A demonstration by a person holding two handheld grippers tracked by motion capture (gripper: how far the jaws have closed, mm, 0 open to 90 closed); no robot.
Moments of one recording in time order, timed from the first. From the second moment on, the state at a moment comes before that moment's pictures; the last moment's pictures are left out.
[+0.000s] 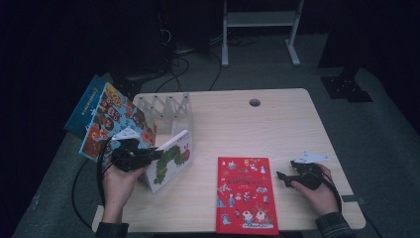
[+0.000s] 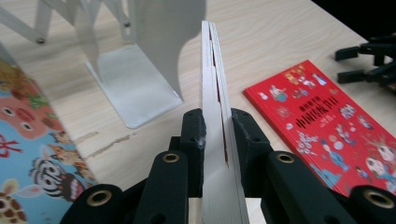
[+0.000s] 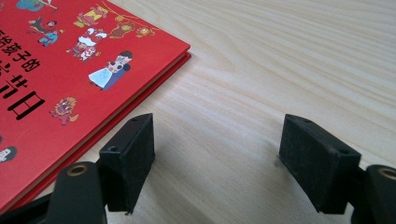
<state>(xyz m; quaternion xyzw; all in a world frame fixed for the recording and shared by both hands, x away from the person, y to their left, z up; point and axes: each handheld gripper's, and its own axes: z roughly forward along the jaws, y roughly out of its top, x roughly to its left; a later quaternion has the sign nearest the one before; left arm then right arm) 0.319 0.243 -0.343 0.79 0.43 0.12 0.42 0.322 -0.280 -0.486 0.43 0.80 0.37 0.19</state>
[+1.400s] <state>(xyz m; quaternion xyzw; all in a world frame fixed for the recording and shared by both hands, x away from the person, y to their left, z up) 0.399 0.218 -0.355 0.75 0.46 0.22 0.43 0.323 -0.281 -0.487 0.44 0.80 0.37 0.19</state>
